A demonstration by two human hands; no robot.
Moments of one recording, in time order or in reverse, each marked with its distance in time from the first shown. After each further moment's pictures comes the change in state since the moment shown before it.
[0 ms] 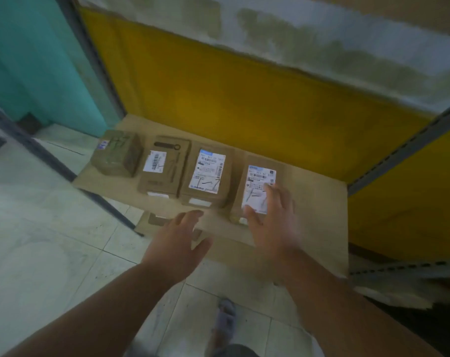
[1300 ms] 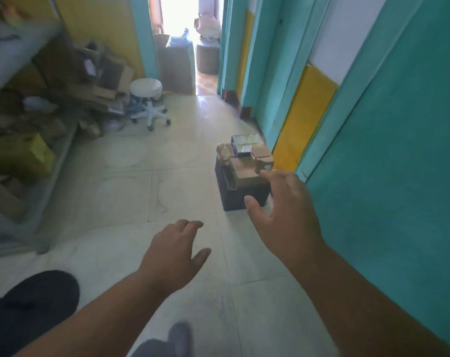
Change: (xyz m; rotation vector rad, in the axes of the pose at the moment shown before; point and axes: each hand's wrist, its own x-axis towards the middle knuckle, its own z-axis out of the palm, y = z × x) left_hand -0.120 -0.690 -0.562 0.098 0.585 -0.831; right_hand 0.033 -0.985 0.367 0.183 -0.285 -1.169
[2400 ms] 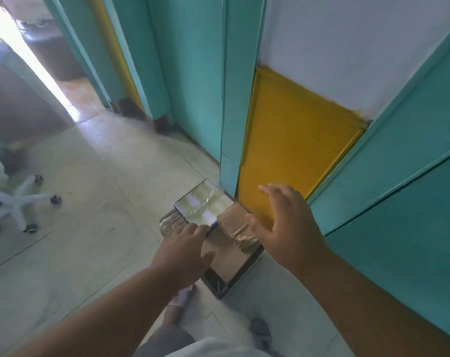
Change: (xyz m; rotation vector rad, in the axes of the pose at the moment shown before) left_hand 0.817 -0.010 0.028 0.208 -0.428 0.505; right_hand 0.600 0.264 0.239 -0.141 0.022 0.440
